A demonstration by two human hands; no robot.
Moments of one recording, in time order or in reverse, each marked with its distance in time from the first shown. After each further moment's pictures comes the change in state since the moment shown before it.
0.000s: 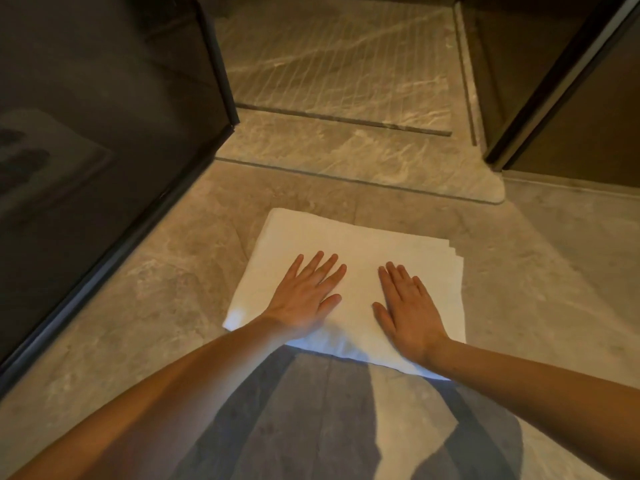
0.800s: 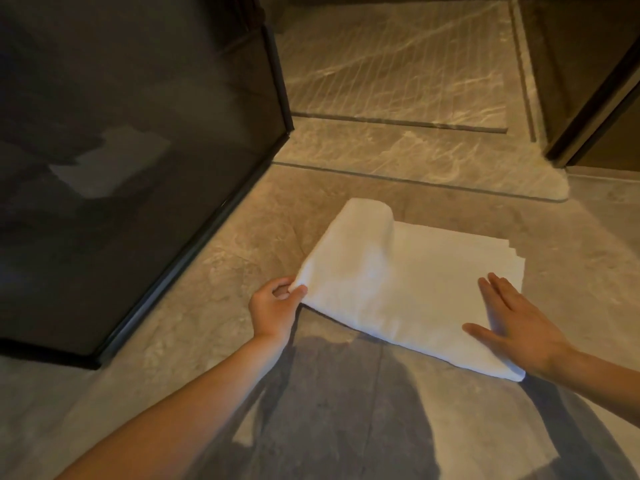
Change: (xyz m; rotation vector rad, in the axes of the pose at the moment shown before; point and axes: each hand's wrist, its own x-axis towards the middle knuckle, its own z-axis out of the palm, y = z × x) left_hand -0.103 -0.029 -0.029 -1.226 0.682 -1.002; right_hand -0.042 0.068 -0.017 0.065 -0.143 0.095
